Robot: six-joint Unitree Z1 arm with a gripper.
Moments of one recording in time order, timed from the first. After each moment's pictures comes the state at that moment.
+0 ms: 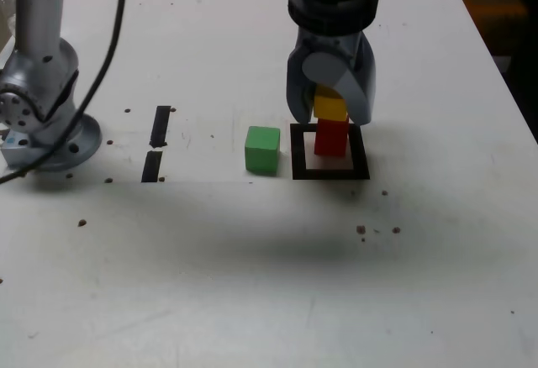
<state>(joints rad) -0.13 1.93 -1.49 1.14 0.05 0.13</state>
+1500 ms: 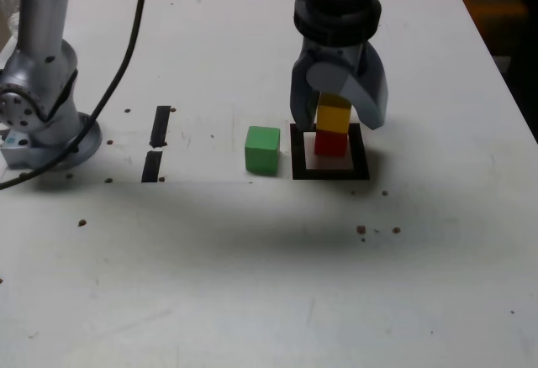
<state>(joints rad) -0.10 1.95 -1.46 1.09 0.04 0.16</state>
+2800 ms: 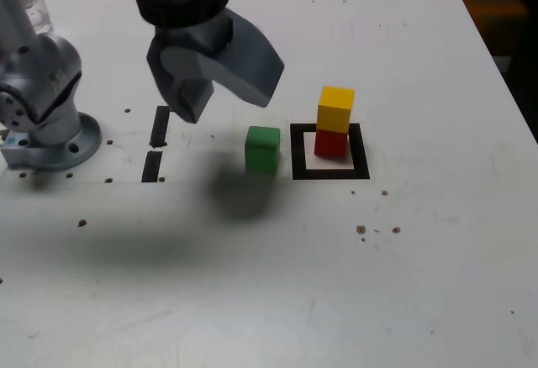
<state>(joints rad) -0.25 1.46 -0.98 0.98 0.05 0.06</state>
